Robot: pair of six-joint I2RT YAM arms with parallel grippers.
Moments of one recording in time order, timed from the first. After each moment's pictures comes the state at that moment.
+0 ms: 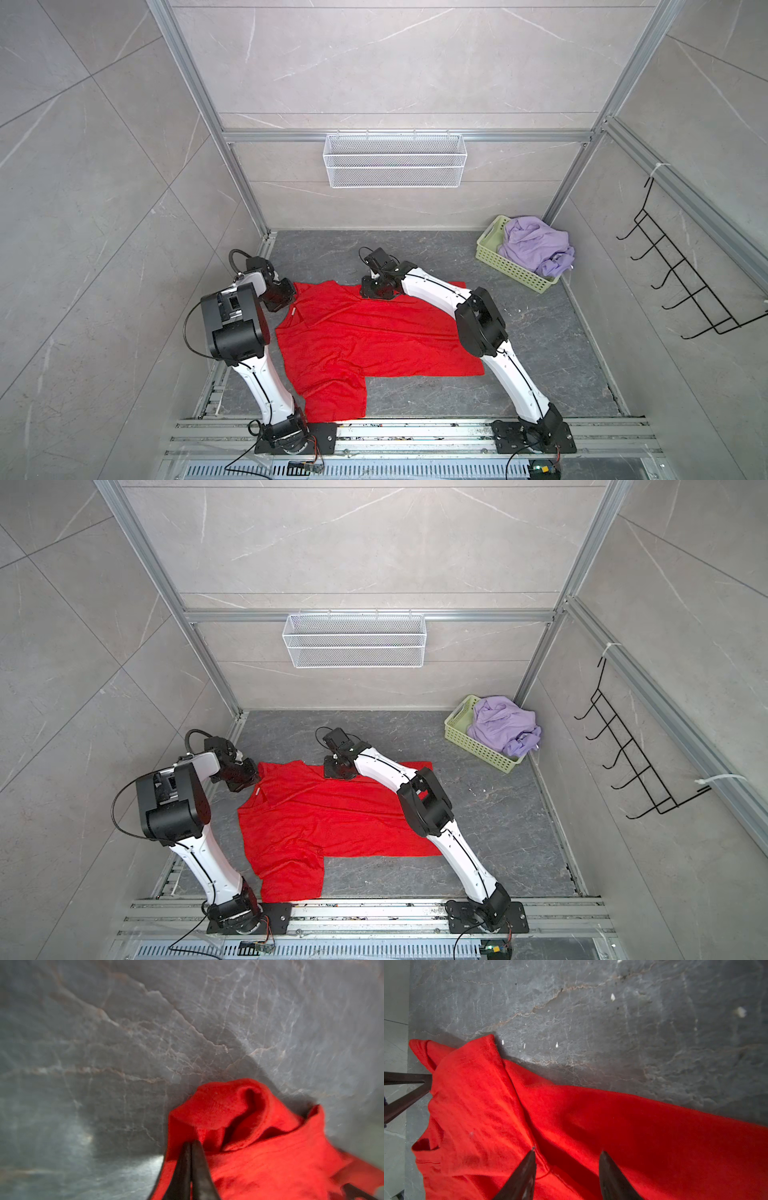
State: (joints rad) left arm 0.31 1.97 1.28 -0.55 0.35 -0.26; right arm 0.77 2.49 2.15 -0.63 -0.12 0.66
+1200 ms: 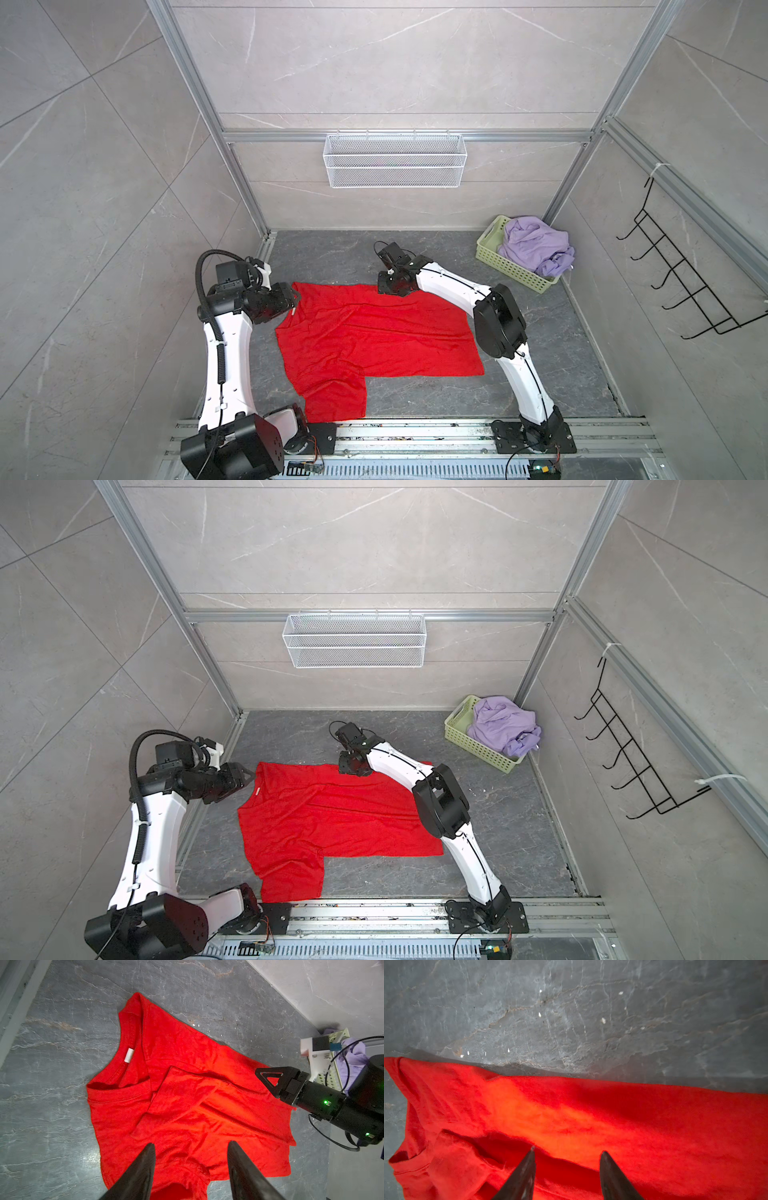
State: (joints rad) left arm 0.31 1.18 1.16 -1.00 0.45 -0.15; right arm 0.72 2.31 1.98 -0.70 0.00 0.68
